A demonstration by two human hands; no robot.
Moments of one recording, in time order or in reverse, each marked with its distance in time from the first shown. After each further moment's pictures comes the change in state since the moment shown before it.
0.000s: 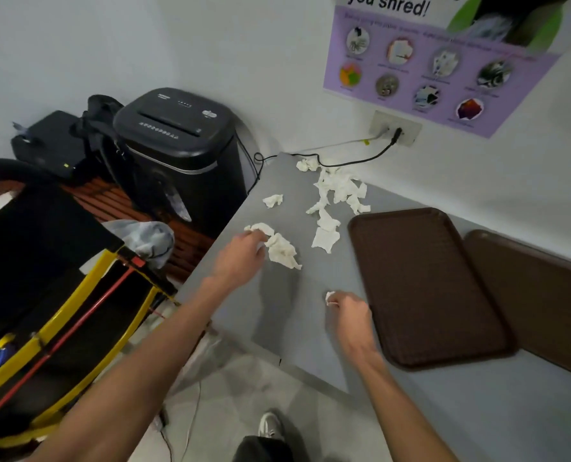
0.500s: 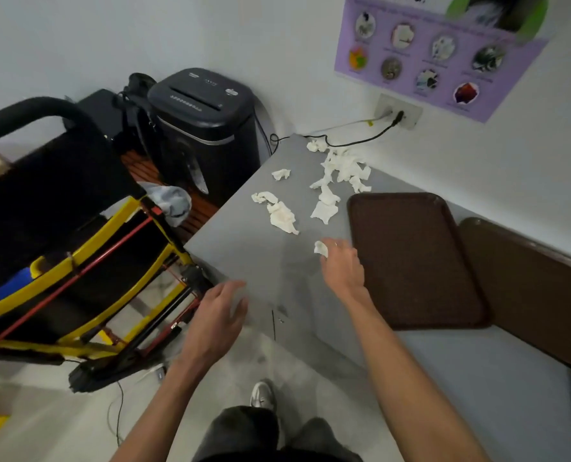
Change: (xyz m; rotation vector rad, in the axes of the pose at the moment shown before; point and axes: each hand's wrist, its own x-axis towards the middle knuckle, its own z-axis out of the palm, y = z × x) left_hand -0.254 0.056 0.040 -0.138 0.141 -0.212; right_hand 0.006 0.005 -0.024 -0.308 -0.007 -0.293
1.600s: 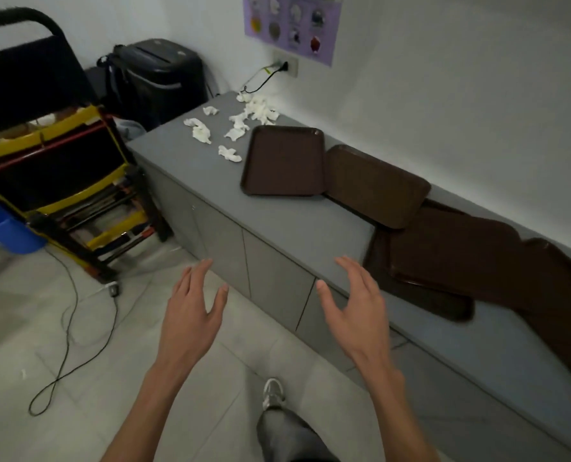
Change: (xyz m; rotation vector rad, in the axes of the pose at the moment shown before) left_hand -0.462 0.317 0.201 -0.072 0.267 -0.089; right_hand -0.543 0.391 -0.180 0.390 0.225 -0.192
